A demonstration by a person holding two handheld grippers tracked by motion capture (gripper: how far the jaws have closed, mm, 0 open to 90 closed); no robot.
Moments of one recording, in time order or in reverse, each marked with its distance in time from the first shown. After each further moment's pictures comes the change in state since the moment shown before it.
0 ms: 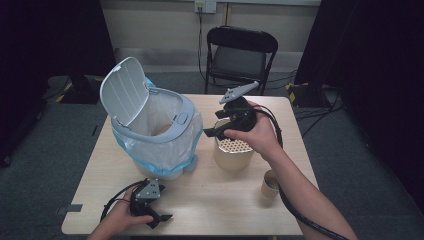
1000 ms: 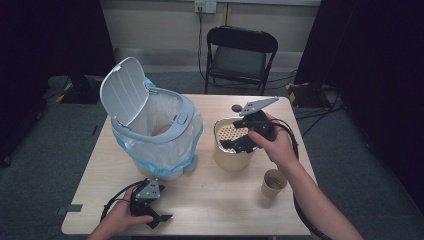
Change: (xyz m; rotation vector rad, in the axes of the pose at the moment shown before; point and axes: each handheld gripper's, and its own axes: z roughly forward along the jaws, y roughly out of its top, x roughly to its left) left arm 0.000 0.000 0.000 -0.004 0.004 0.001; right arm -0.007 -0.050 -0.019 -0.008 -0.013 0.059
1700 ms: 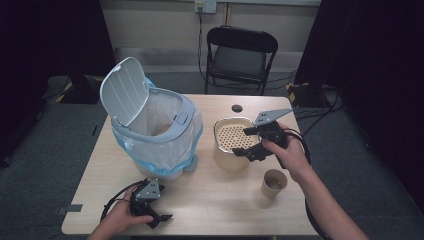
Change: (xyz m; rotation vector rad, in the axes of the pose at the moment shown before) left arm 0.000 0.000 0.000 -0.001 0.000 -0.001; right arm -0.011 -0.038 -0.013 -0.017 0.012 -0.018
